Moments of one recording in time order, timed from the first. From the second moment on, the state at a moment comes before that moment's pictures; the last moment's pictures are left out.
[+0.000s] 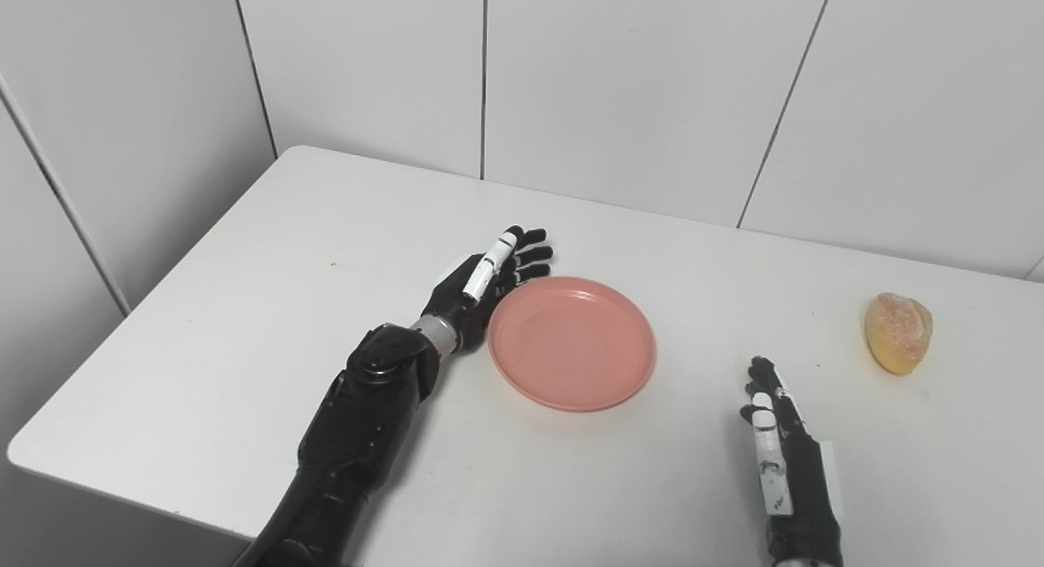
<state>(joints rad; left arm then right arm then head) -0.43 0.14 0.00 0.29 -0.23 0.32 -0.20 0.02 0.08 0.12 -0.08 -0.22 -0.01 -0.06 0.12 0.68</state>
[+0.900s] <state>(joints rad) -0.32 0.08 -0.05 0.13 -0.20 0.37 -0.18 0.01 0.09 0.12 -0.06 -0.24 -0.02 -0.09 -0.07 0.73</state>
